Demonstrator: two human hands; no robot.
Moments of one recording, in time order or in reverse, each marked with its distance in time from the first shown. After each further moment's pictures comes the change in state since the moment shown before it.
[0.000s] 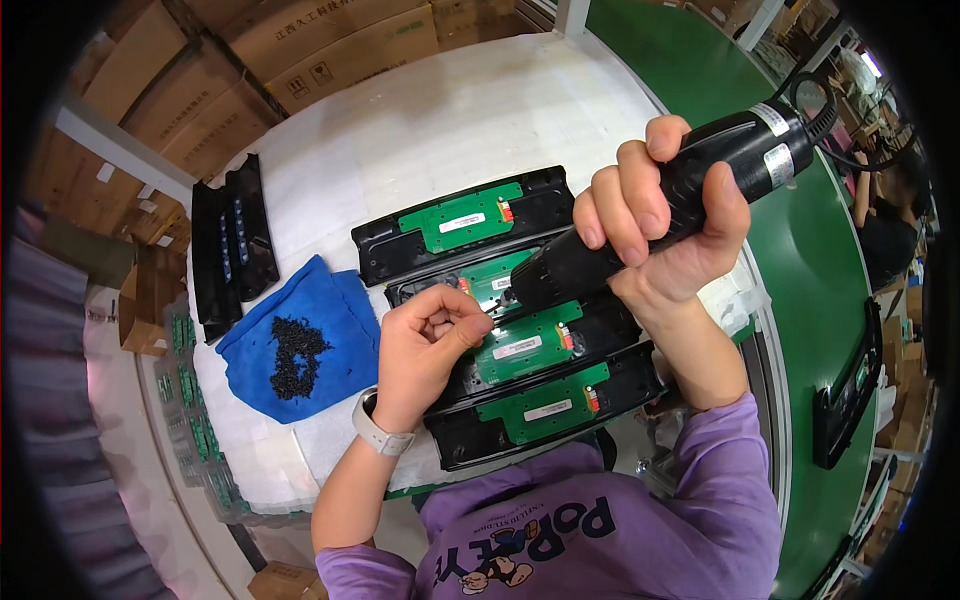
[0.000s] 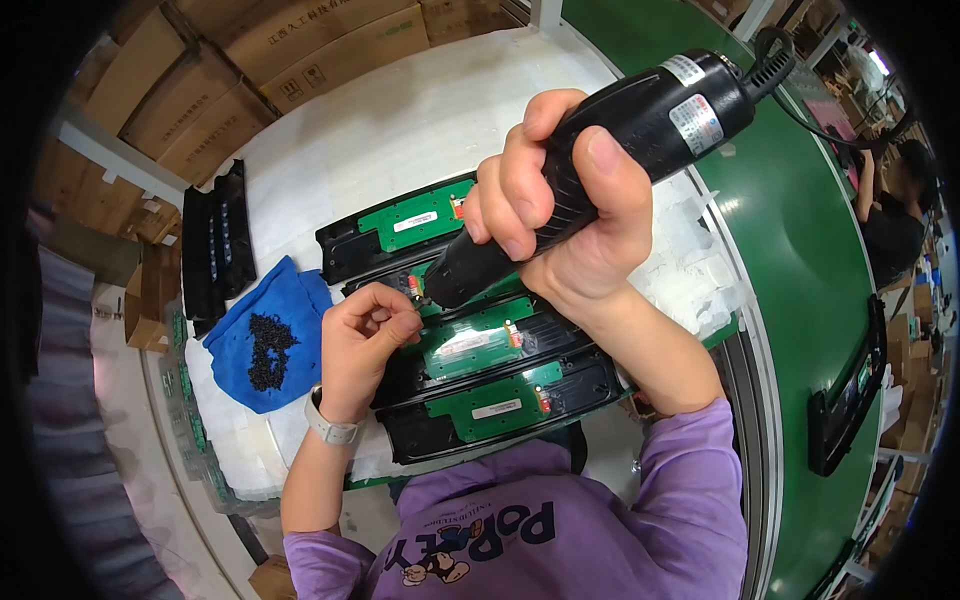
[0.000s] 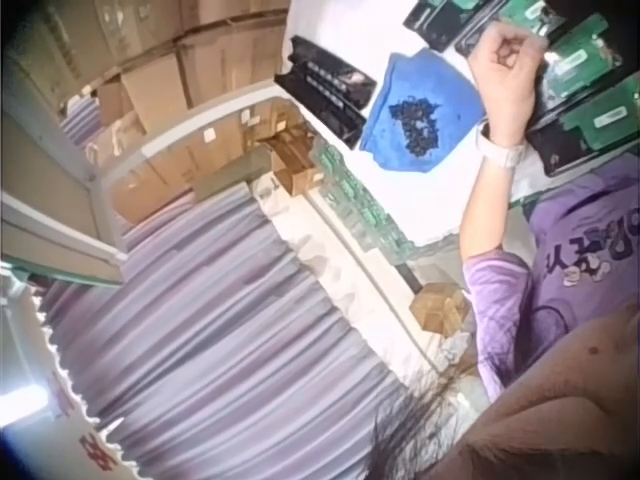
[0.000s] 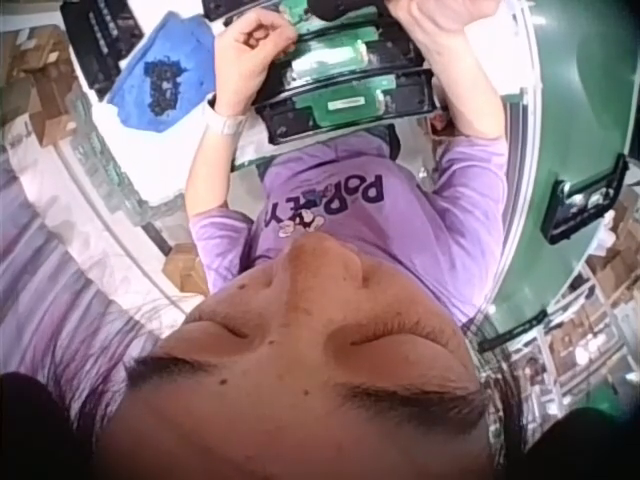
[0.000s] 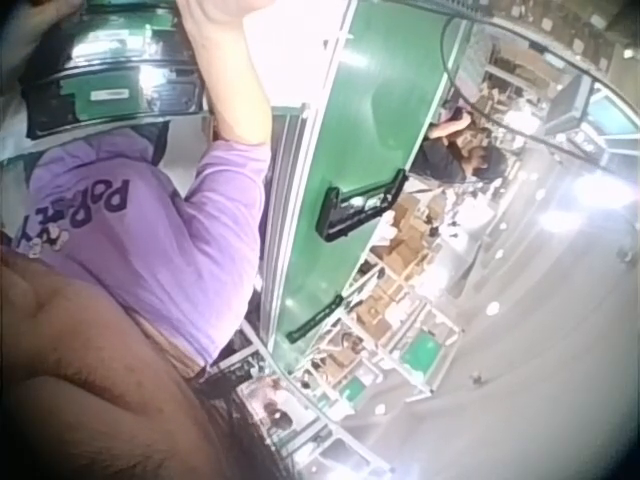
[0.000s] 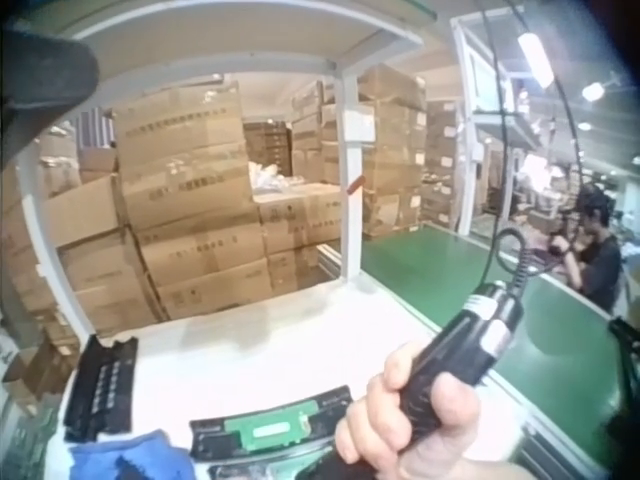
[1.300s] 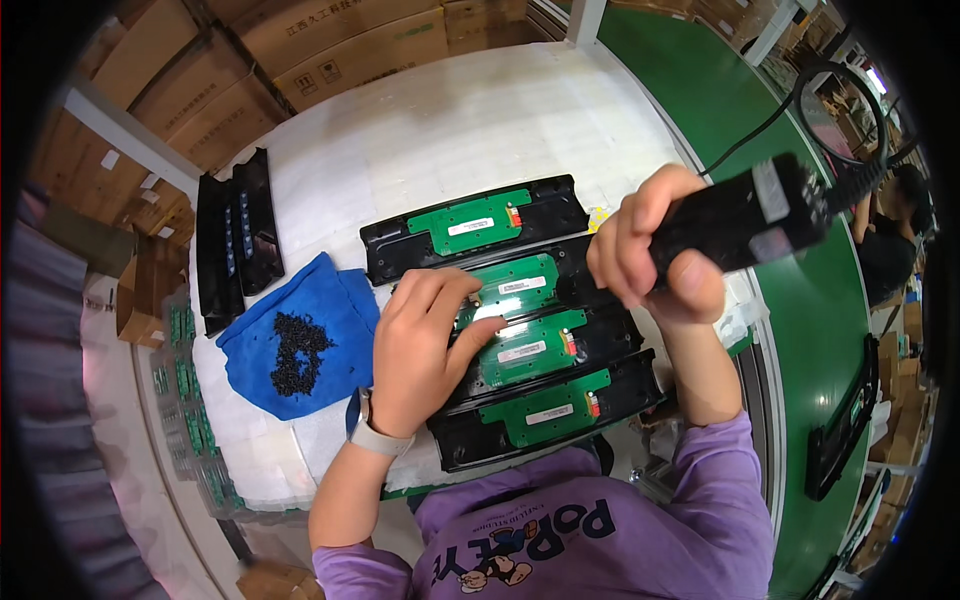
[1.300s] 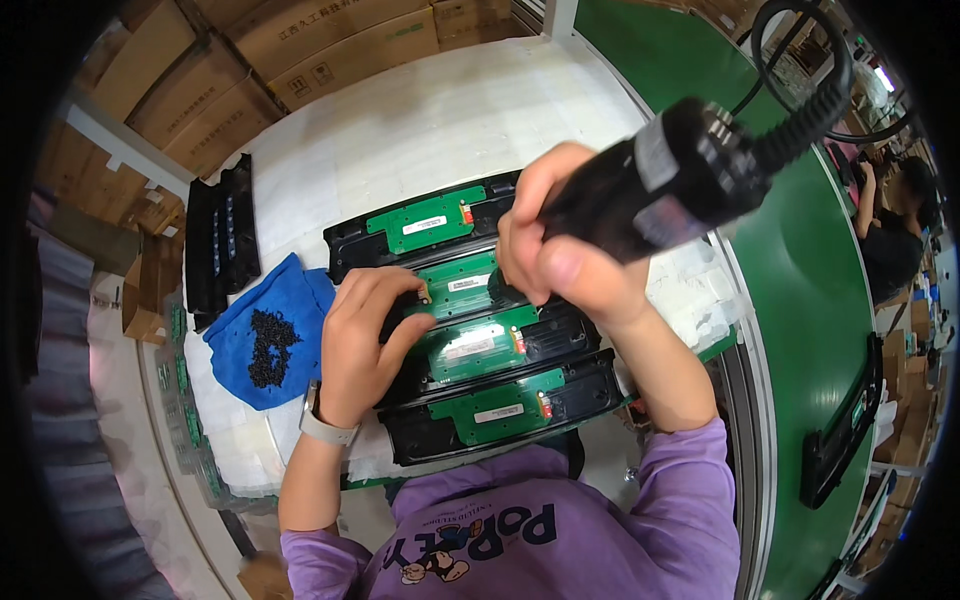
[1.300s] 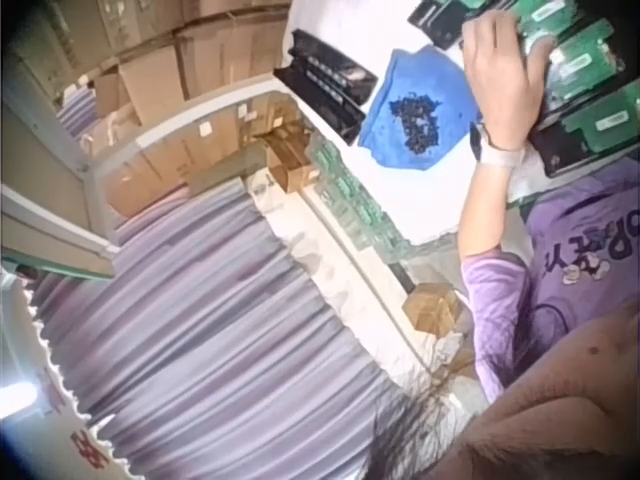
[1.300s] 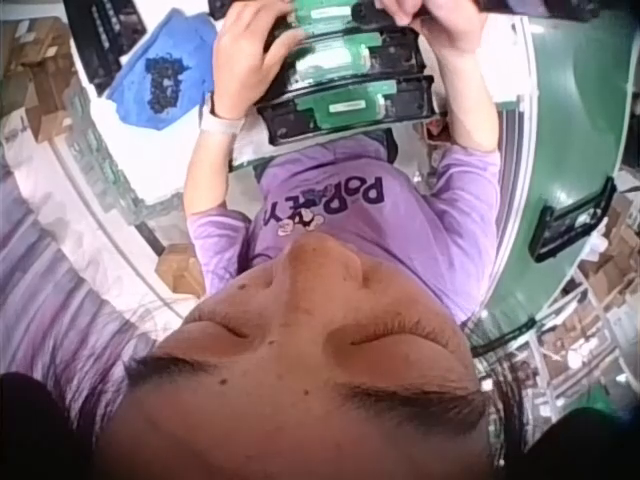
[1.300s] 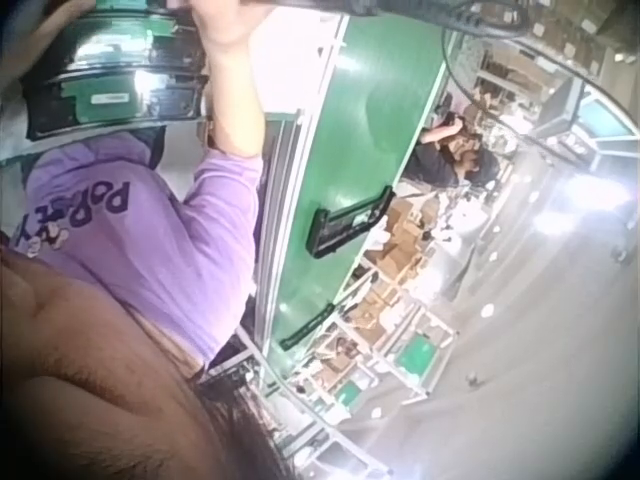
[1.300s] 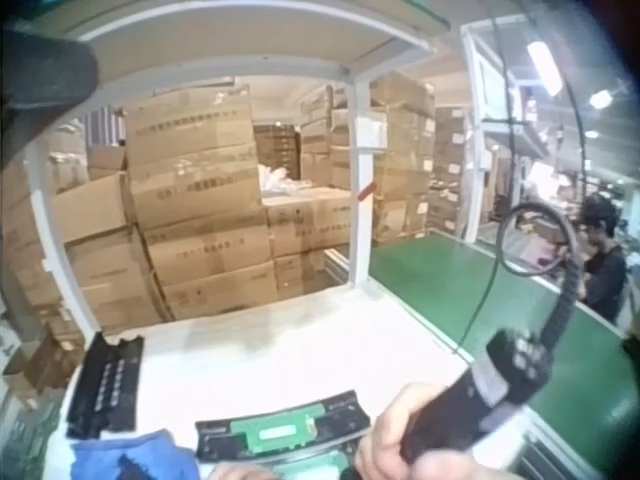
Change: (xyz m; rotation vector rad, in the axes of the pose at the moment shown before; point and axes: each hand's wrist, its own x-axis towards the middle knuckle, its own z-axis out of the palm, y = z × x) left_hand 0.007 0.012 -0.004 0.967 0.083 0.599; right_hand -0.012 -0.010 -0.006 -0.236 -0.182 0.118
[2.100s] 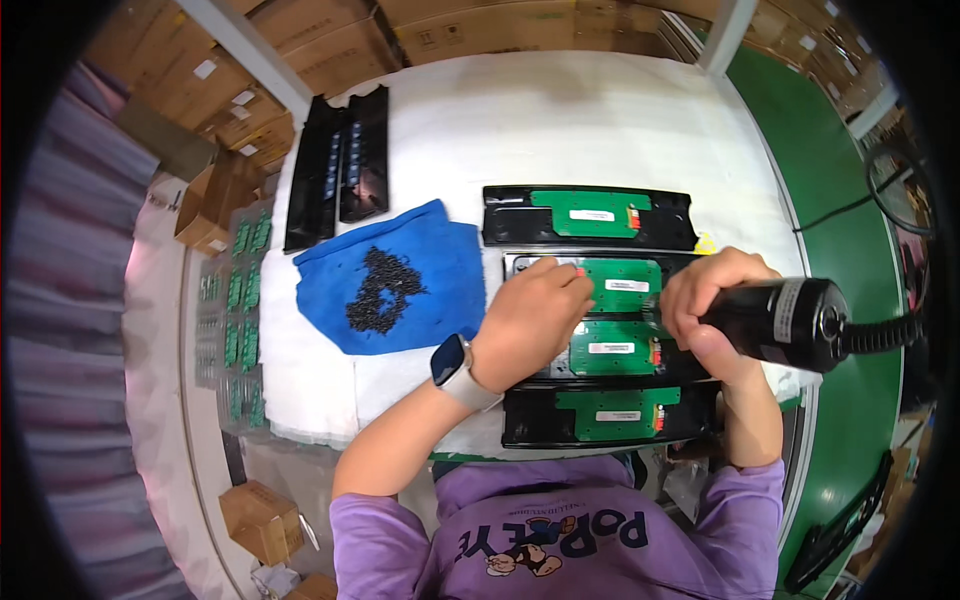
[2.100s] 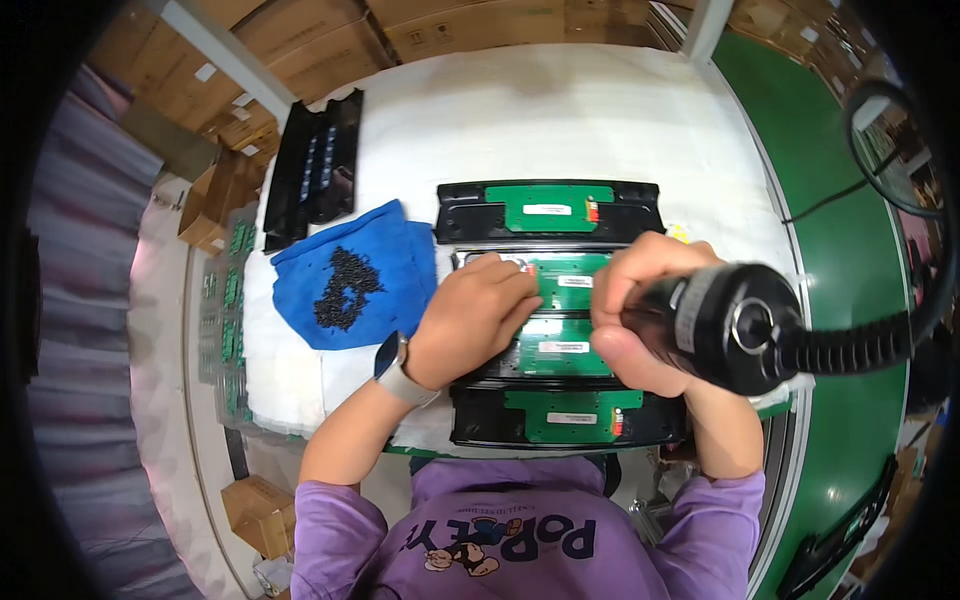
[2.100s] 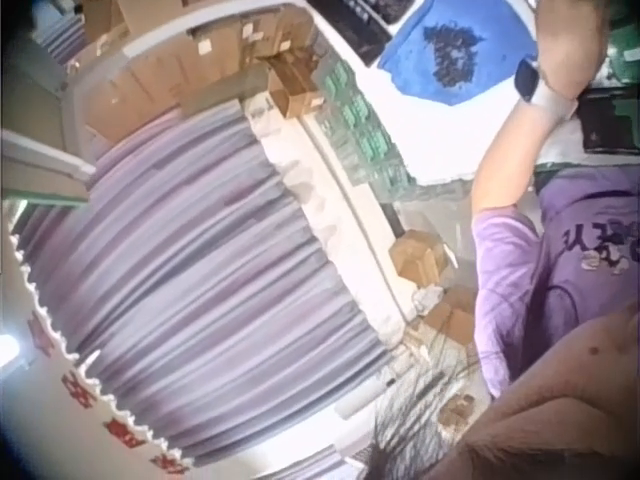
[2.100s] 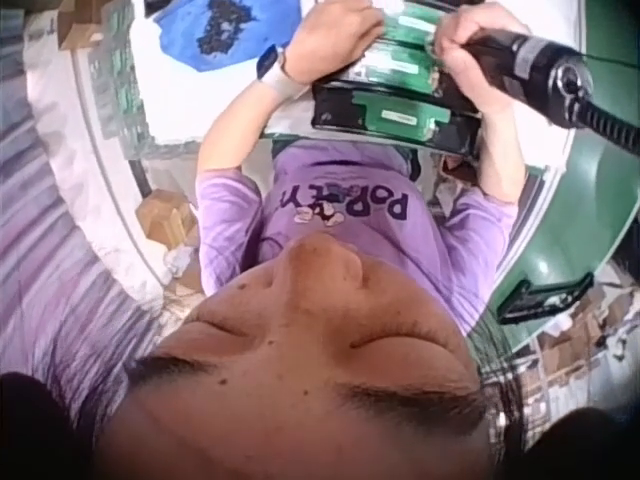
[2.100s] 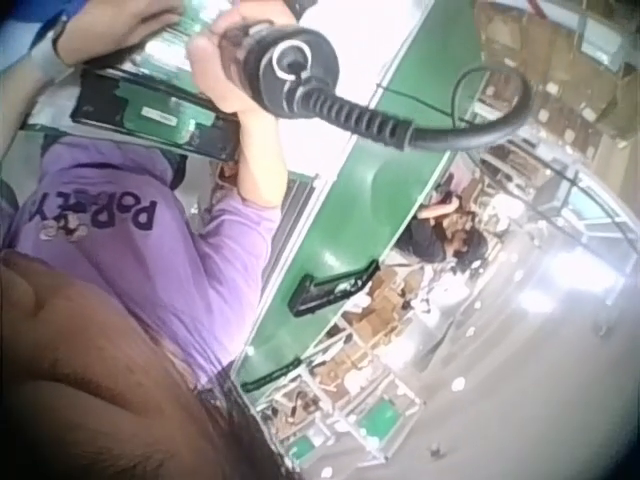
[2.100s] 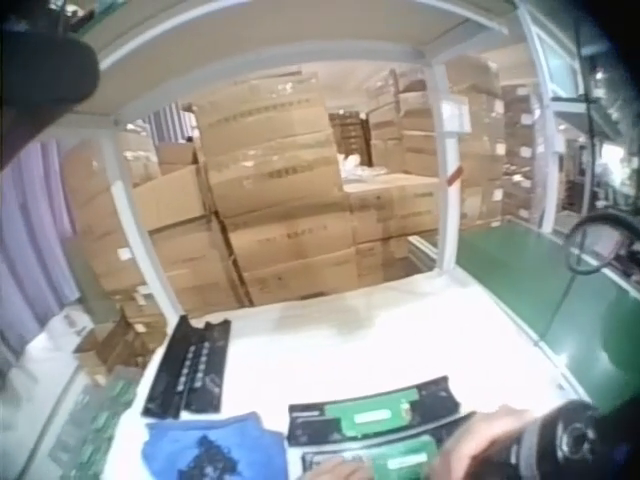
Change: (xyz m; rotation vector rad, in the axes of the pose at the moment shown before) left_hand -0.012 -0.018 0.014 0.071 -0.106 0.044; right_hand -0.009 0.011 0.023 -0.405 -0.096 0.185
